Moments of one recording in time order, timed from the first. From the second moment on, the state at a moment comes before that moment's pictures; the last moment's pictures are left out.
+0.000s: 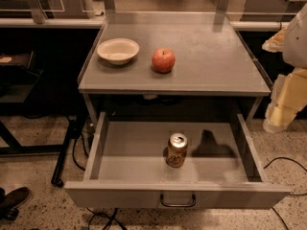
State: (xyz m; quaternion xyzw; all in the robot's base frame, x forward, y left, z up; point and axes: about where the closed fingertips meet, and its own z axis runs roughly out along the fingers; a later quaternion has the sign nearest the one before) arm 0.438 -0.217 0.976 -0.60 0.78 -0.03 0.16
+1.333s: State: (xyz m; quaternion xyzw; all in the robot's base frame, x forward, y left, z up) arm 0.453 -0.199 0.938 -0.60 0.78 0.00 0.20
